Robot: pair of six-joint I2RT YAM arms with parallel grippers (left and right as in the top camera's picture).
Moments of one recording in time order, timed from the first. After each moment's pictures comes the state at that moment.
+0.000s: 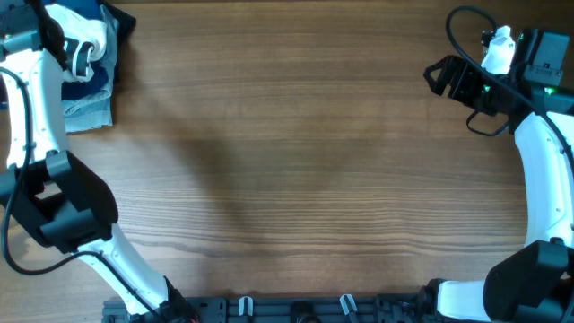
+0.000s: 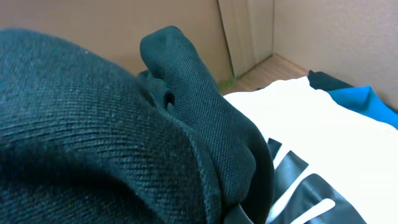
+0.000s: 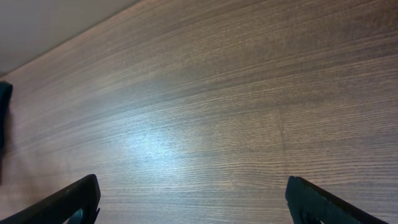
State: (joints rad) left arm 0.34 2.08 1.95 -0.52 -0.71 -0.15; right arm -0.23 1.57 1.36 -0.73 -0.40 0.16
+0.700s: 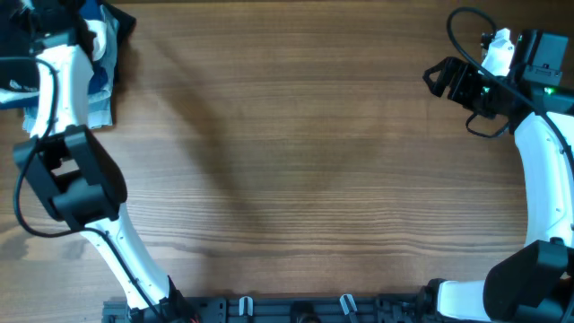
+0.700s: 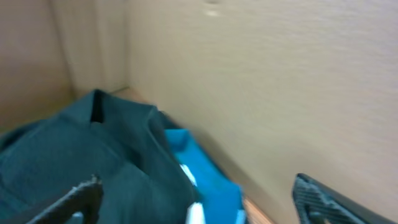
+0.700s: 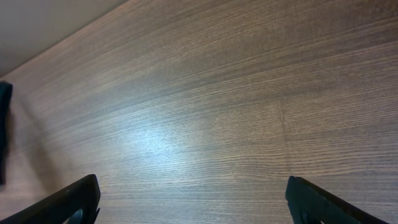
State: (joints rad) left arm 0.27 2.23 1.95 -0.07 -0.36 -0.38; right arm -0.23 1.57 1.35 -0.75 -0.40 0.18
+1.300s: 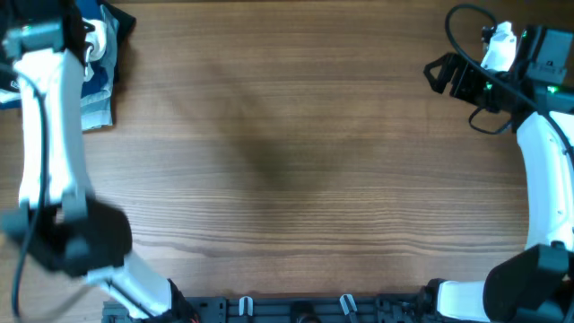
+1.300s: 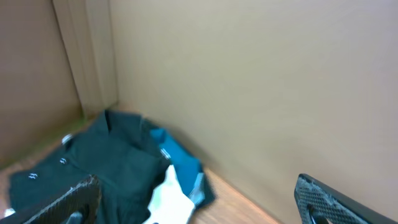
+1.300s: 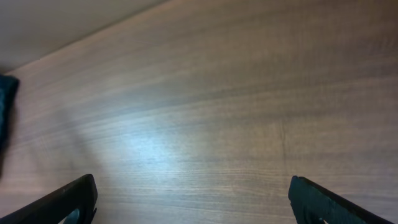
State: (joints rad) left arm 0.19 1.84 1.94 -0.46 -0.34 -0.34; right arm -0.23 1.55 1.40 -0.75 -0.42 0.11
